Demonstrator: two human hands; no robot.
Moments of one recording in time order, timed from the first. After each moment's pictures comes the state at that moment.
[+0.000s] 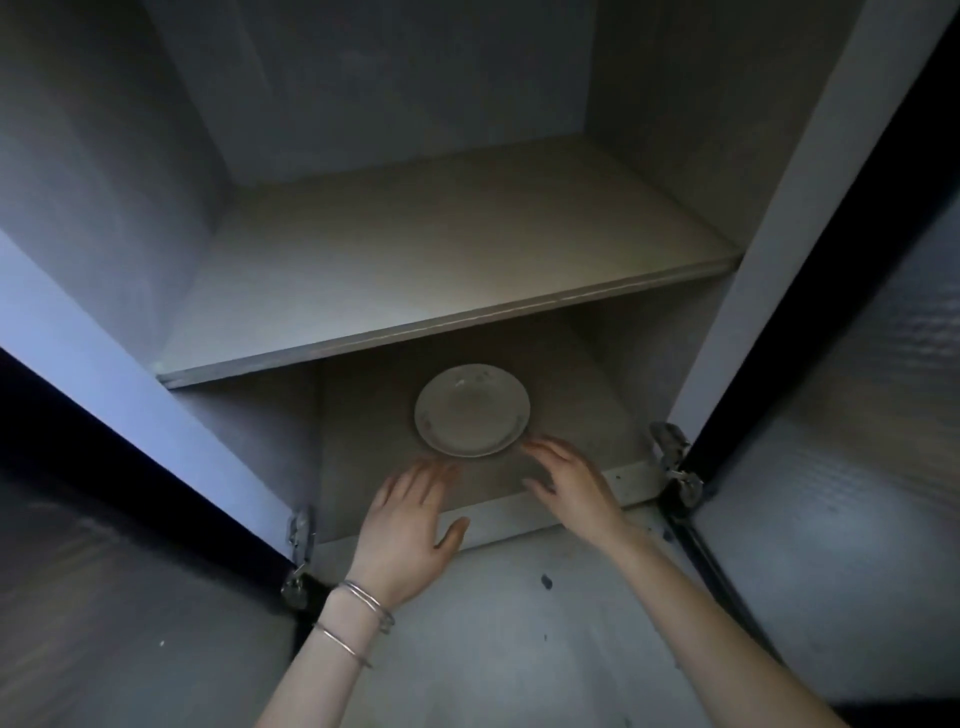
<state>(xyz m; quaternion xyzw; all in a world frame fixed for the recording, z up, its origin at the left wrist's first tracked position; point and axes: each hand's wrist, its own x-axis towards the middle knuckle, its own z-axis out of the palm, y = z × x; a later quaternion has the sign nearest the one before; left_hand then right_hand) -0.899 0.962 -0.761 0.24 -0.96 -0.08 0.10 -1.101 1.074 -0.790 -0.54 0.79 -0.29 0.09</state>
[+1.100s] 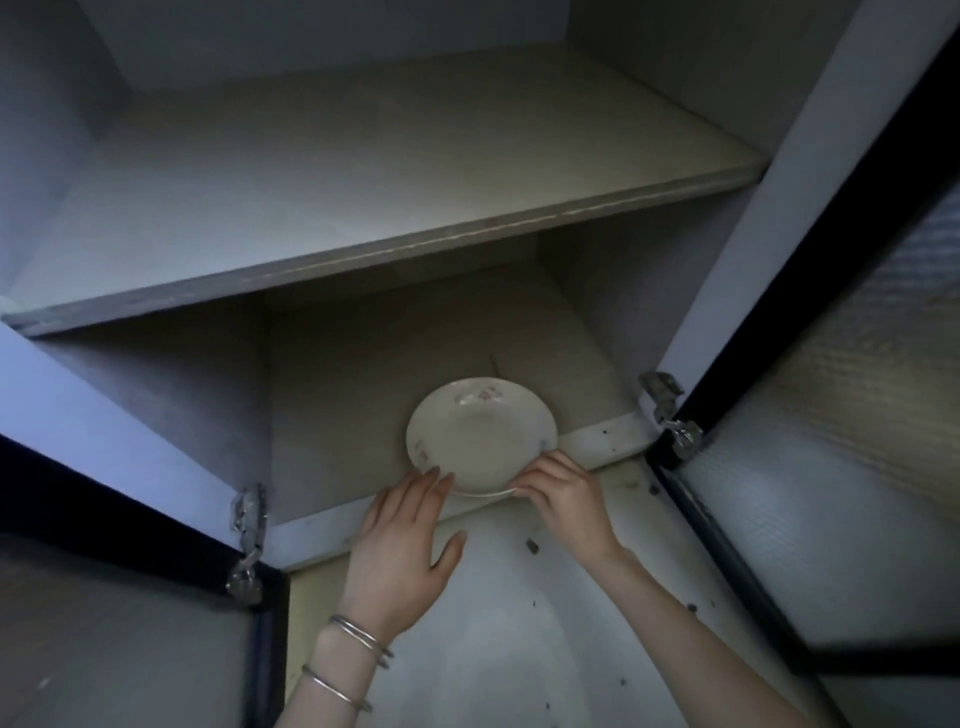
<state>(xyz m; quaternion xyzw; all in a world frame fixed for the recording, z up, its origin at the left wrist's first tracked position) -0.889 0.978 -0.832 0.22 -0.96 -0.13 0.12 -1.080 1.095 -0.879 -0.54 0.75 -0.38 -0.06</state>
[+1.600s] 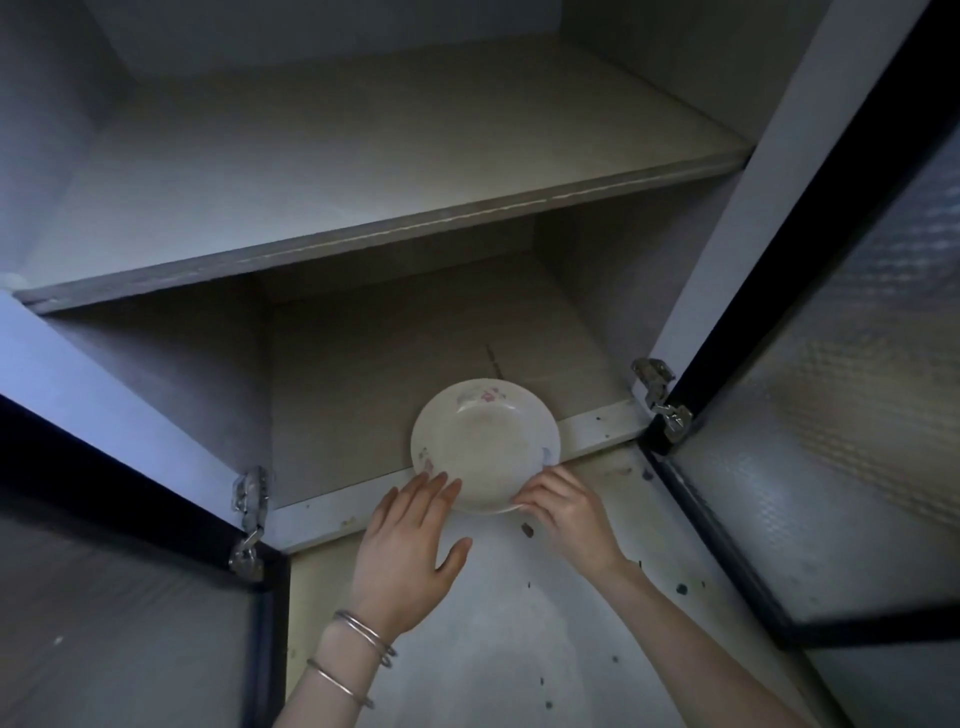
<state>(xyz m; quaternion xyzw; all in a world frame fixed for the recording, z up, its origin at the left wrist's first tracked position) -0.880 0.995 -0.834 0.21 -0.97 -0.10 0.08 -1.066 1.125 -0.892 -0.56 0.74 -0.37 -0.04</state>
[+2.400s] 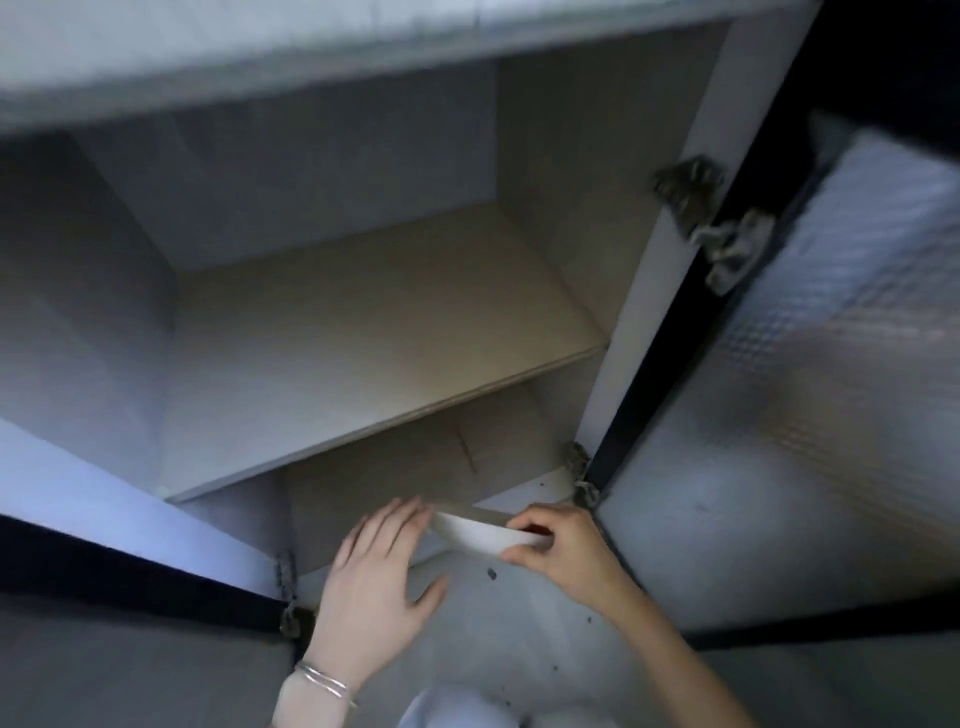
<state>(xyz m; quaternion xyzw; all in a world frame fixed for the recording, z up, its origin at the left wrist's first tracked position) -0.887 1.009 -0.606 0.20 -0.96 -0.16 0.07 -1.067 1.166 -0.622 -0.43 0.77 -0.41 0.20</state>
